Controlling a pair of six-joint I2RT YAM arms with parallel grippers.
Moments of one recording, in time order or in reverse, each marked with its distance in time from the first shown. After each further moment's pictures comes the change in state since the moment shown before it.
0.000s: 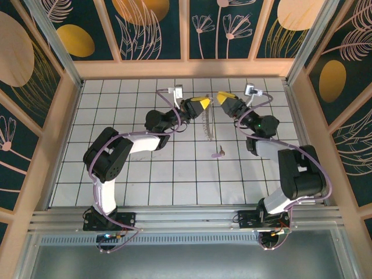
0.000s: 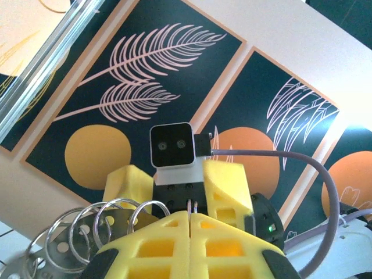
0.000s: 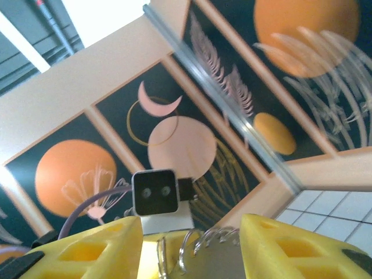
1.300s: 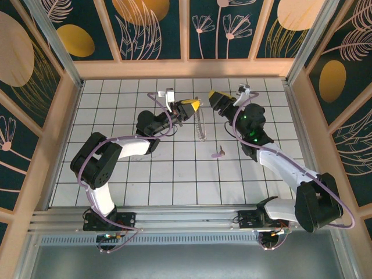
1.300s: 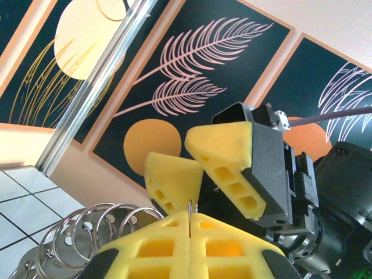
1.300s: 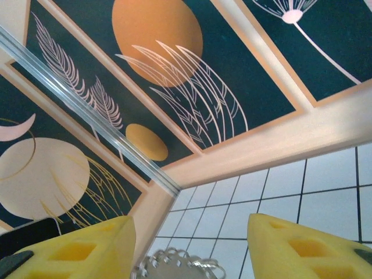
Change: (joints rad) left arm 0.056 -0.130 -0.149 -0.142 -0.037 0.164; right arm 0.254 -0.273 0.120 -0.911 0.600 -0.418
